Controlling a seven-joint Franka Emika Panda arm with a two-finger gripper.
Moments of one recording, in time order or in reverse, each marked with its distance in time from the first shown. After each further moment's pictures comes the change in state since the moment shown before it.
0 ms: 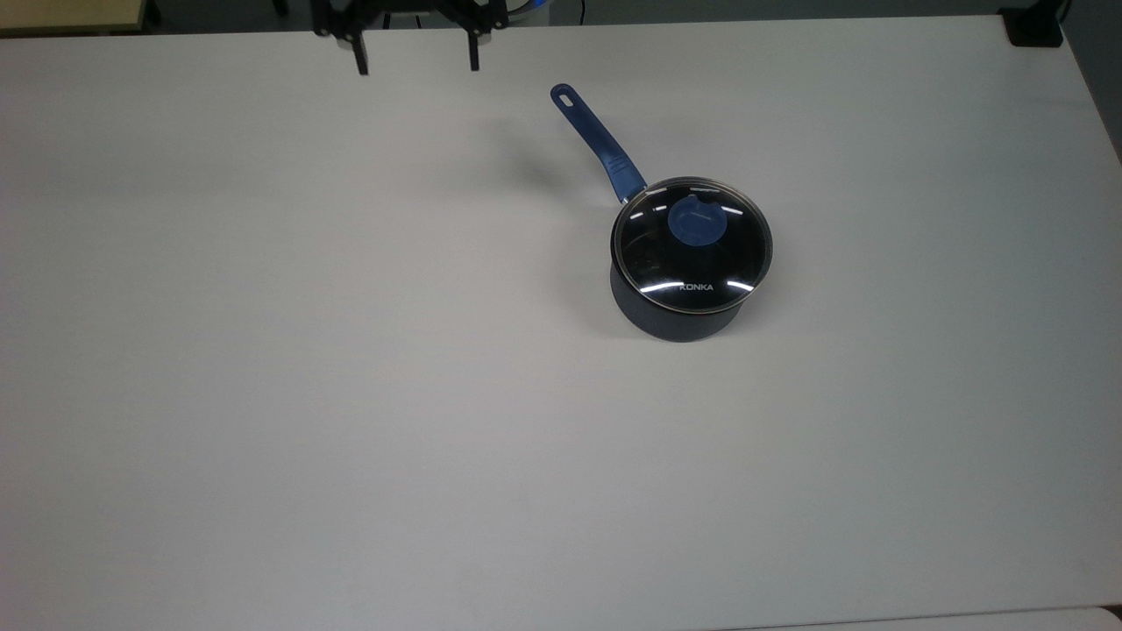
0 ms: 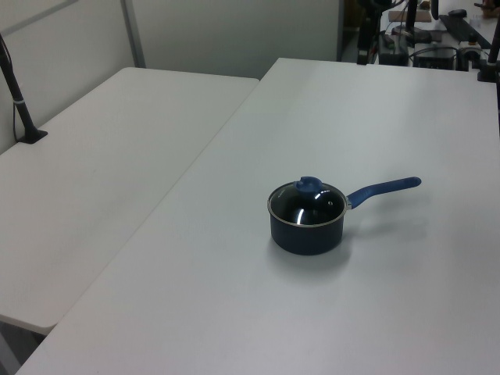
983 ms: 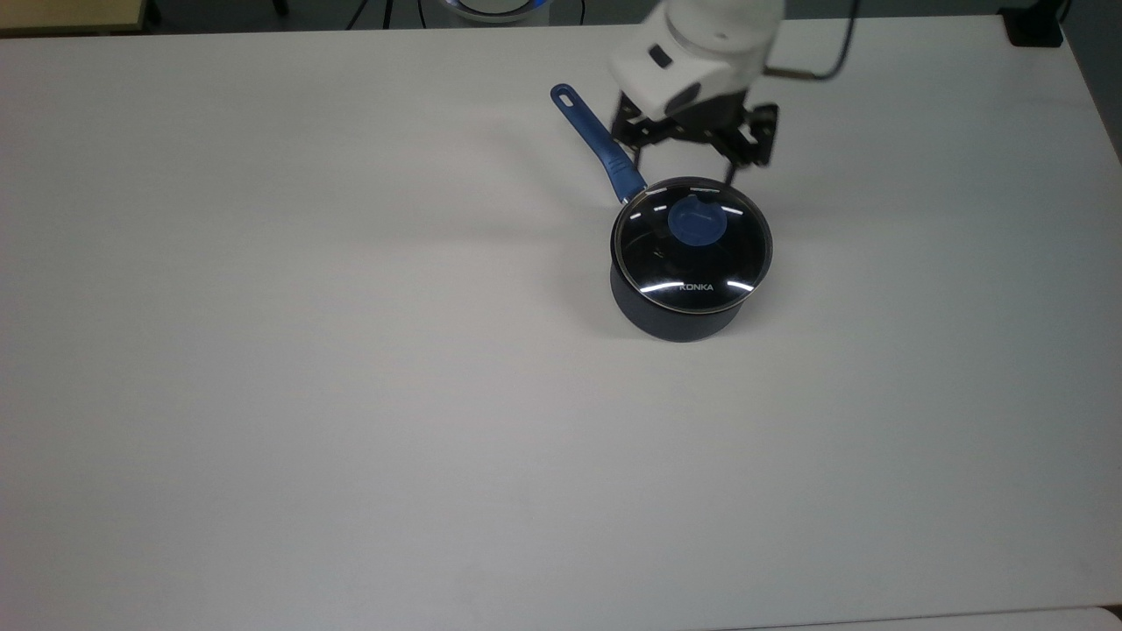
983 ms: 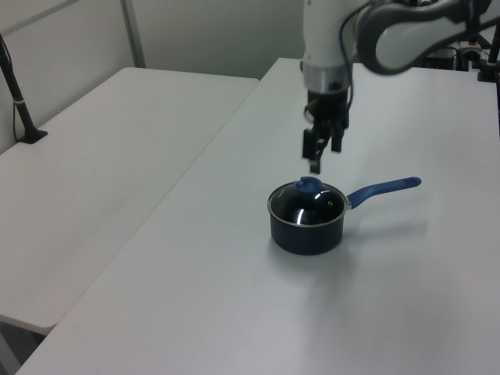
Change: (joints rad) arm 0.205 0.249 0.192 0.007 0.001 0.163 0.750
